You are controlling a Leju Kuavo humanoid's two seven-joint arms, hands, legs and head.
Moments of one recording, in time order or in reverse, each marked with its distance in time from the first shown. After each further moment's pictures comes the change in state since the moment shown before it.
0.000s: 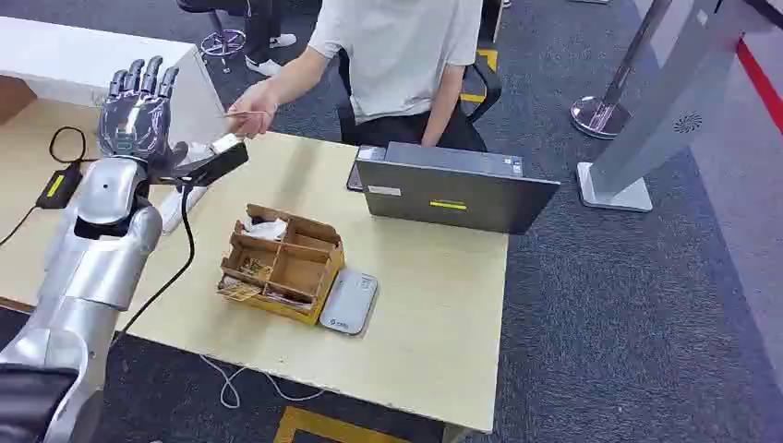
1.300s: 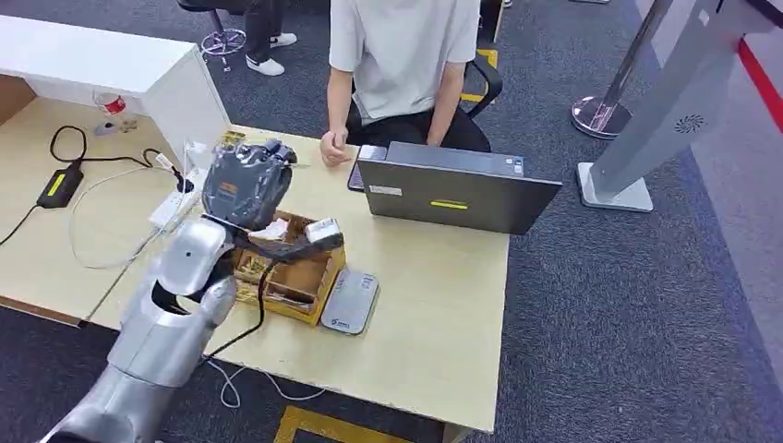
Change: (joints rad) left arm 0.279 -0.168 -0.207 -0.446 -0.032 -0.060 -0.086; right arm 0.004 0.000 -0.027 0.000 0.047 -0.023 -0.007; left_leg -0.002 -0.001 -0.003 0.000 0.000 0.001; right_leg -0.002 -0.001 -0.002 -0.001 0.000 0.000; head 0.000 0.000
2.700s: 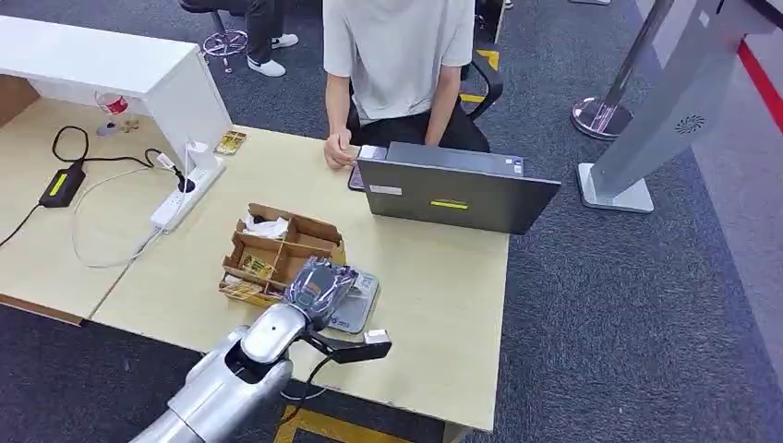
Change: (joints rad) left arm 0.120 -0.057 -0.217 0.290 0.026 -0.064 0.058; right arm 0.001 0.010 -0.053 0.000 0.048 0.004 0.007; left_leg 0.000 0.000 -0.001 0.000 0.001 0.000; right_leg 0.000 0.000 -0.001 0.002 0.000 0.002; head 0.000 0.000
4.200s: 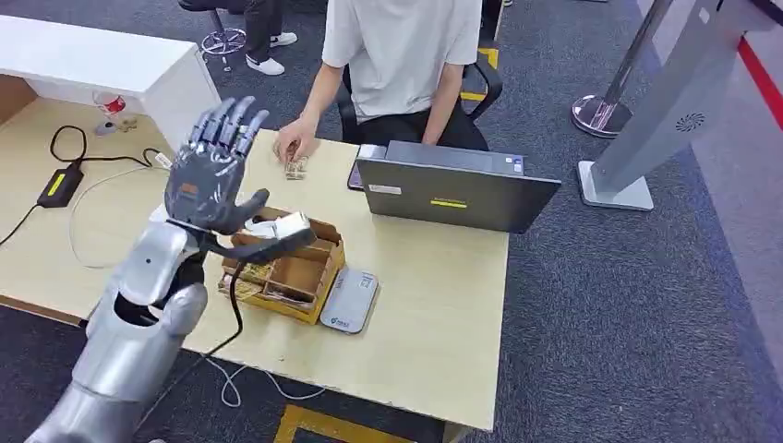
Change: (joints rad) left arm -0.014 0.154 0.276 -0.468 0.109 0.026 -0.039; right arm 0.004 0.010 -0.090 0.004 0.026 -0.009 -0.006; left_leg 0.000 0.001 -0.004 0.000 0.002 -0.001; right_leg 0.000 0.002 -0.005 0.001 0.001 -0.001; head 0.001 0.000
